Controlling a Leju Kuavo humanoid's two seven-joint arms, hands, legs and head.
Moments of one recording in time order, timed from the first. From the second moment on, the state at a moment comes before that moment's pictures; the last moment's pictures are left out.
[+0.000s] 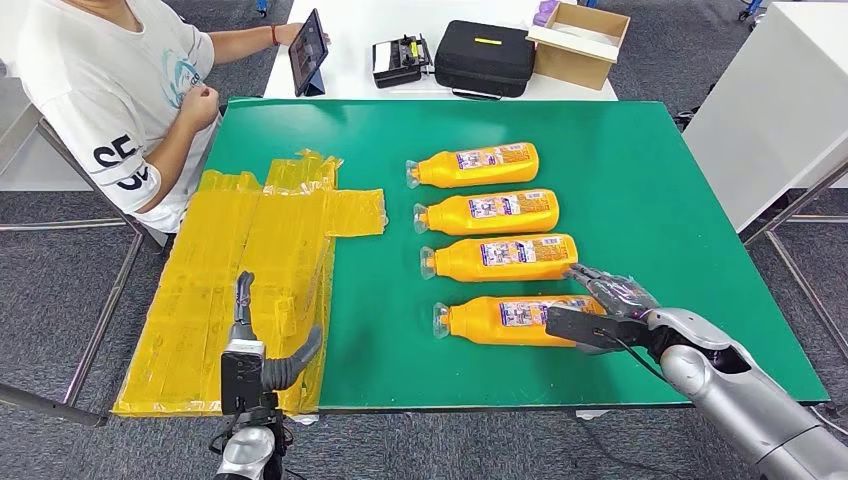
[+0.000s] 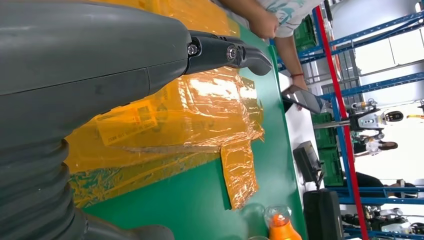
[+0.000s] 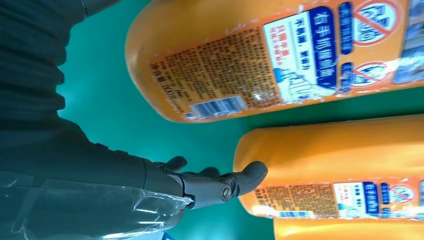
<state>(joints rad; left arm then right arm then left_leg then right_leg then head) -0.11 -0.30 -0.12 -1.08 -0.22 0.42 -0.63 -0.29 -0.73 0.67 -1.39 0.53 0.33 0.05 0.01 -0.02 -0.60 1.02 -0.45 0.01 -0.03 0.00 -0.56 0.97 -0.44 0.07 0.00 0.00</state>
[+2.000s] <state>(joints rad) -0.14 -0.30 -0.15 -1.01 -0.20 0.42 -0.63 -0.53 -0.47 0.94 -1.00 0.52 0.24 -0.05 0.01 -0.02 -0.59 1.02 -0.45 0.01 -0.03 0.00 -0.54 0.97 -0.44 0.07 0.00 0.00</state>
